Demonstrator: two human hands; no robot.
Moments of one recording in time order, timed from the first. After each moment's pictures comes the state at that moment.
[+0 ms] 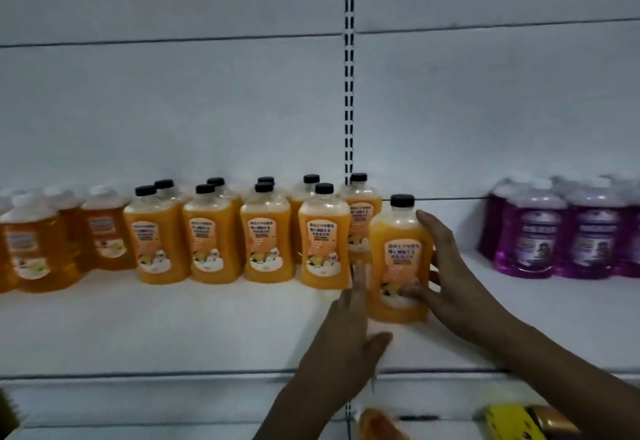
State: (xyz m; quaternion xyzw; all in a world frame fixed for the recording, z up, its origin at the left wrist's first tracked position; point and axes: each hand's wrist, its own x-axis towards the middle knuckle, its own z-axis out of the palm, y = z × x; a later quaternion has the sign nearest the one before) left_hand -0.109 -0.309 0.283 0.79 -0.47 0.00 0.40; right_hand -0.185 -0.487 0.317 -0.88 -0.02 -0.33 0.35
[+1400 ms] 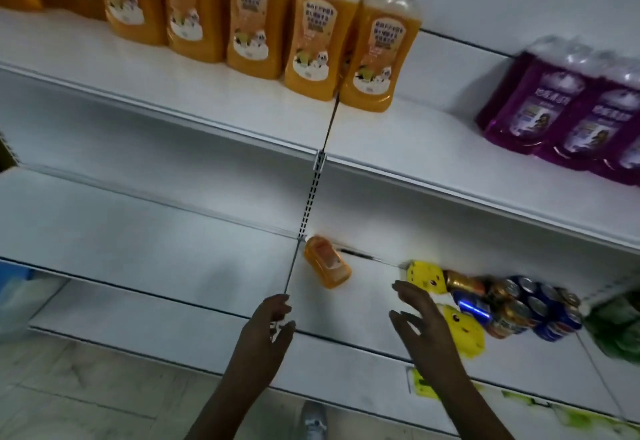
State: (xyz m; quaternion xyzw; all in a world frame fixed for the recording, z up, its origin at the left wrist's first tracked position) left_hand -0.259 -0.249 0.003 0.79 -0.17 -0.09 0.57; right_hand -0.365 -0.495 0.059 -0.85 0.16 -0.19 0.47
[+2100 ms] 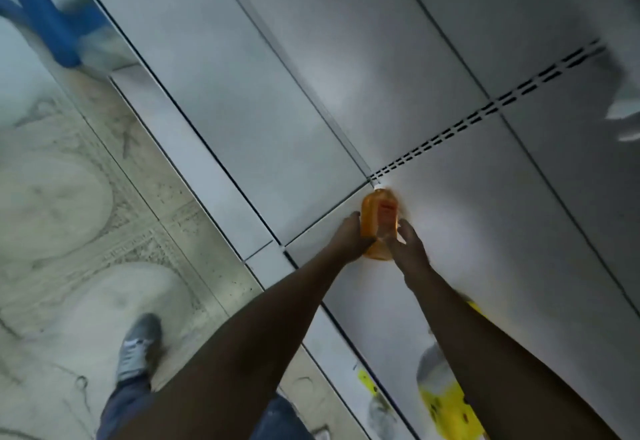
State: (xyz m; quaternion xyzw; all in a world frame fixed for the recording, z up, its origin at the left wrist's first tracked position) left_hand -0.115 -0.446 -0.140 0.72 0.11 -0.25 0.64; right_hand -0.112 -0.577 -0.097 -0.87 0.22 0.17 0.40
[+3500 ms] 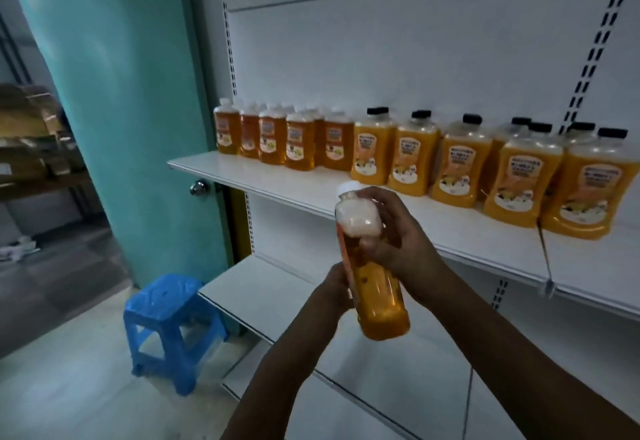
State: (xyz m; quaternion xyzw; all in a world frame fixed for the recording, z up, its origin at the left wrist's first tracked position) left_hand -0.211 -0.052 0.255 0.66 -0.19 -0.07 0.72; right_hand -0.181 -0.197 0.302 -0.74 -0.28 -0.09 0.61
